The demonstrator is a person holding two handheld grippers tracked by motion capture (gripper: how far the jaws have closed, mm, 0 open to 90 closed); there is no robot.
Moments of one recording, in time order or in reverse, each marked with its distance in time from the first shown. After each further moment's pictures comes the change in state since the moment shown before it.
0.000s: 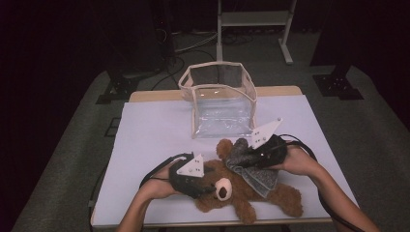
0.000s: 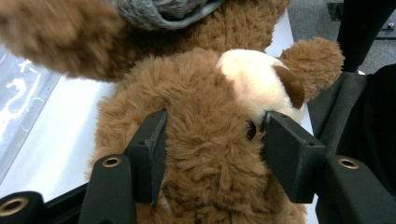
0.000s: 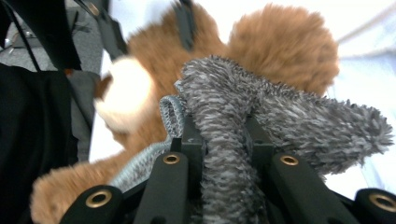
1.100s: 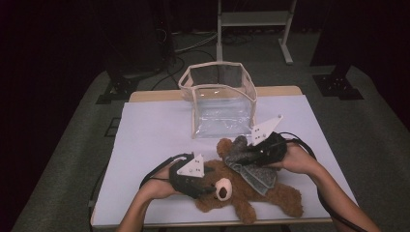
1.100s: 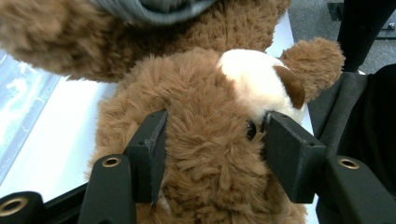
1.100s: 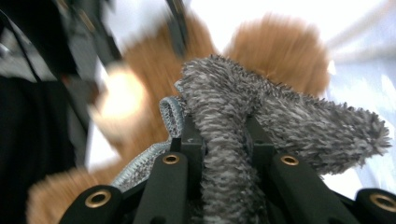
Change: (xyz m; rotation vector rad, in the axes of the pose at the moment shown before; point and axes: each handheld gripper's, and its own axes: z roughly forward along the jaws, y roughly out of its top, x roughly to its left) left arm -0.001 0.000 0.001 -0.003 0.001 -0.001; right arm -0.003 0.003 -0.002 -0.013 -0.009 0.018
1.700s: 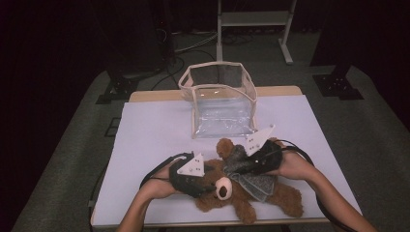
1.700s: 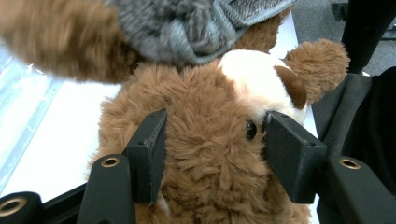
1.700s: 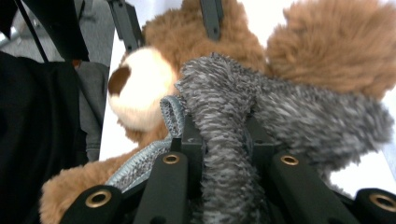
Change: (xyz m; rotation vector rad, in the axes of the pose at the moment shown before) left arm 0.001 0.002 -0.002 0.006 0.025 0.005; right arm 0.014 -0.005 0.016 0.053 0.037 -0.021
